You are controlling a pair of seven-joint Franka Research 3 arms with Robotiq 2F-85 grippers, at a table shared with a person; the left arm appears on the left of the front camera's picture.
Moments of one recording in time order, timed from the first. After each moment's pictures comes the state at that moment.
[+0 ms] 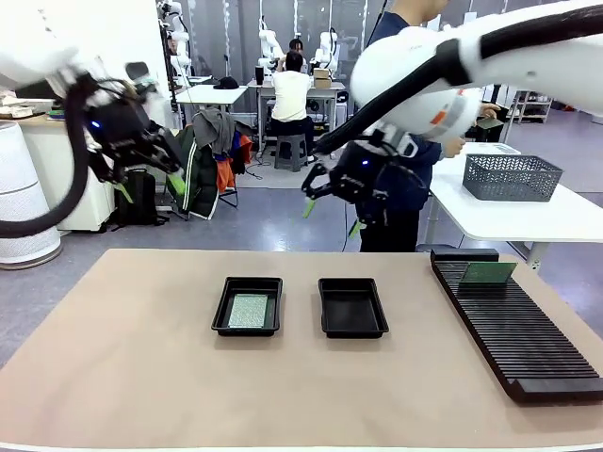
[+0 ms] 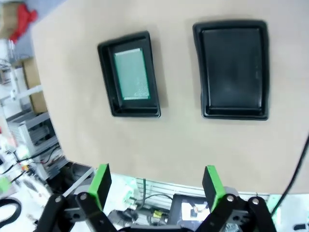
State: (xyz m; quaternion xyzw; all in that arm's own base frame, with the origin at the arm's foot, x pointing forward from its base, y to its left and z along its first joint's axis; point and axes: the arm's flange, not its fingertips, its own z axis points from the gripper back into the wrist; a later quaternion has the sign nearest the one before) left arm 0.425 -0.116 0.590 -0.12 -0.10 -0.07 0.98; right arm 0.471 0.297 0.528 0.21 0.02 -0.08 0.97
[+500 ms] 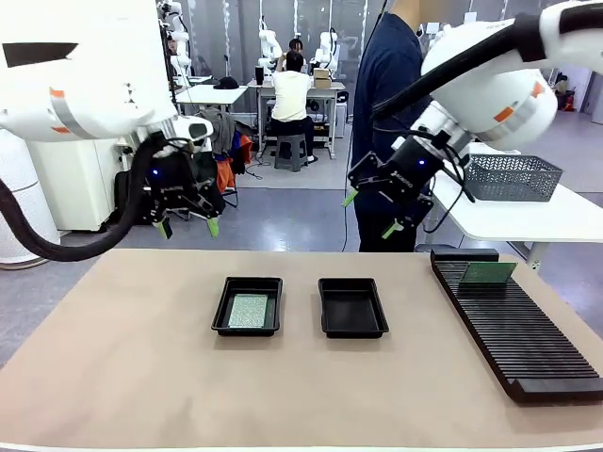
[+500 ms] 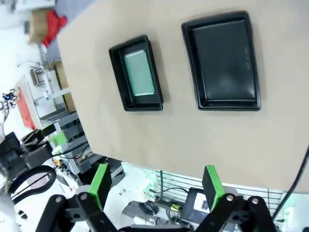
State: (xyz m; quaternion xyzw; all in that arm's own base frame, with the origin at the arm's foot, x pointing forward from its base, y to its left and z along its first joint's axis) left arm 0.458 -0.170 0.514 -0.08 -0.05 -0.07 0.99; right arm 0.458 0.210 0.527 0.30 0.02 -0.12 0.95
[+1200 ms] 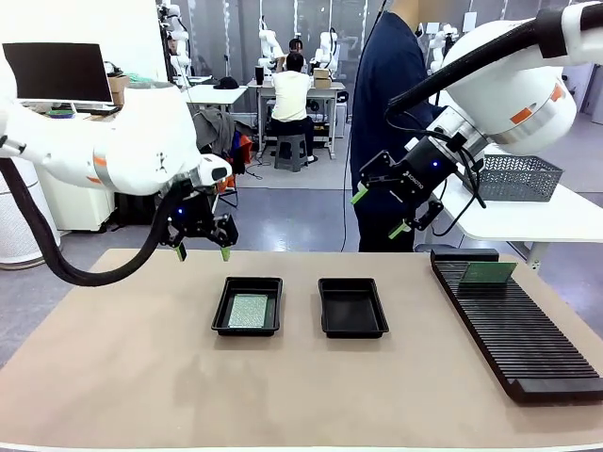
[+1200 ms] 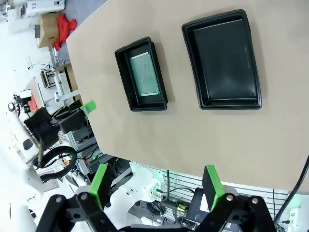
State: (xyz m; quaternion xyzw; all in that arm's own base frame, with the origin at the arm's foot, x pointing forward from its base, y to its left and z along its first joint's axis) left arm 0.484 -0.187 0.435 -0.03 -0.11 -0.05 0.99; right arm 0.452 0.198 0.526 0.32 0.02 -0.13 0.94
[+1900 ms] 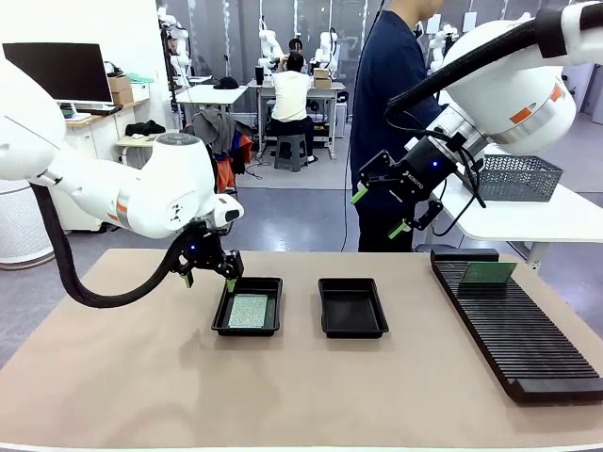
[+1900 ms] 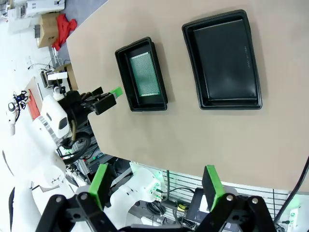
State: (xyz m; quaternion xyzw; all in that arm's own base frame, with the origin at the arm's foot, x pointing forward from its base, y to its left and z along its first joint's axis) left arm 0.498 -0.202 0.358 0.00 -0.10 -0.08 0.99; right arm 0.453 0.198 0.527 0.32 0.02 -0.13 0.94
